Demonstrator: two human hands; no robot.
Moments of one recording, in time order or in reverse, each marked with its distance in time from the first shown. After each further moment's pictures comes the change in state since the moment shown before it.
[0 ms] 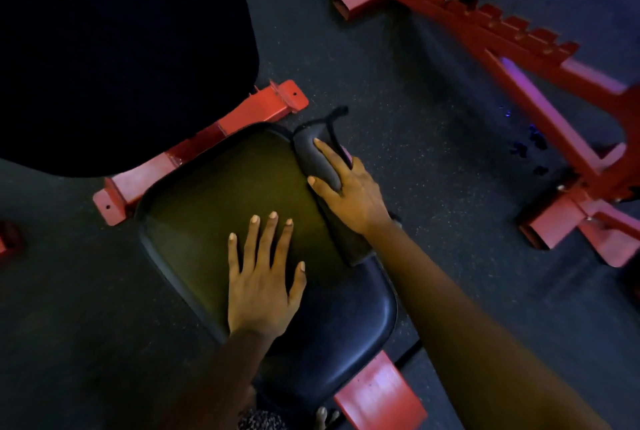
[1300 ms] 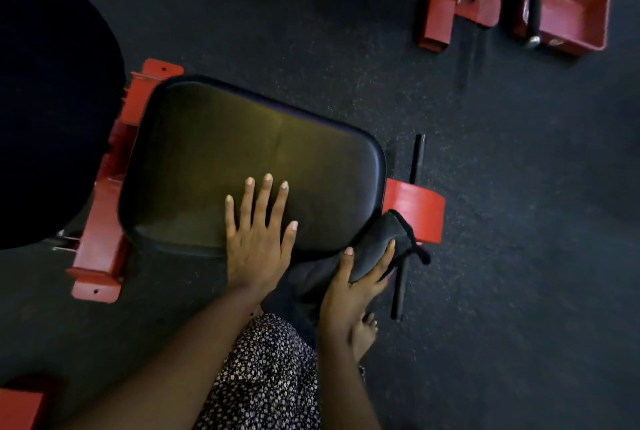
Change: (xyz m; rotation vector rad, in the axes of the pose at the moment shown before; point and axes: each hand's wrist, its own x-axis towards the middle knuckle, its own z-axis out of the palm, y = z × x) left_hand -0.020 -0.091 -0.010 0.106 -0.130 0.750; right_hand -0.195 -0.140 0.214 0.793 1.329 1.263
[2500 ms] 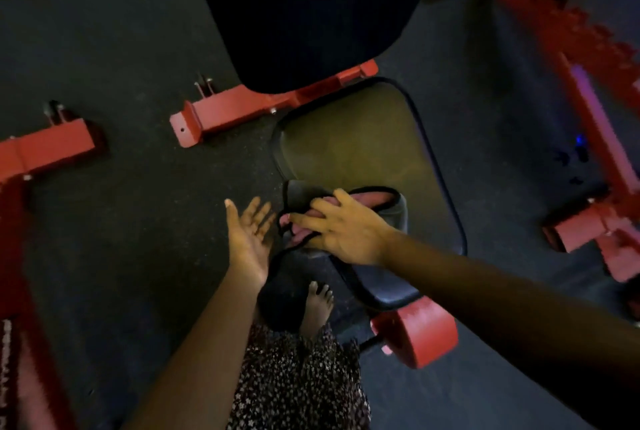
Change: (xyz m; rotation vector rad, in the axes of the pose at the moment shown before) left_hand -0.078 0.000 -0.027 -2.240 0.747 -1.579; right_hand 0.019 -0.129 0.075 0.883 1.128 2.432
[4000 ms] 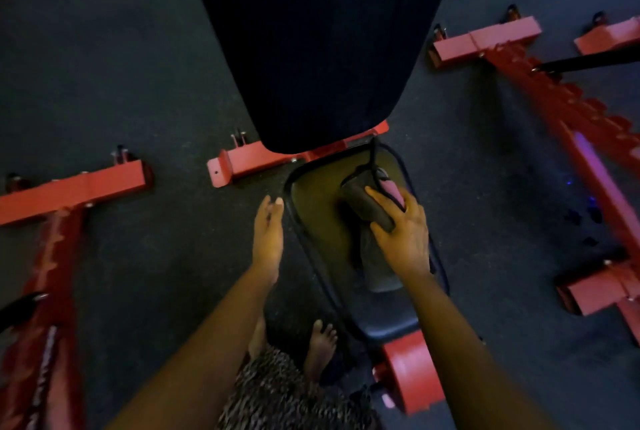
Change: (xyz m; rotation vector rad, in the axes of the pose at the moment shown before) left_hand -0.037 0.038 0.062 0.433 0.119 0.393; right_hand -0.062 0.043 -0.025 0.818 0.647 1.078
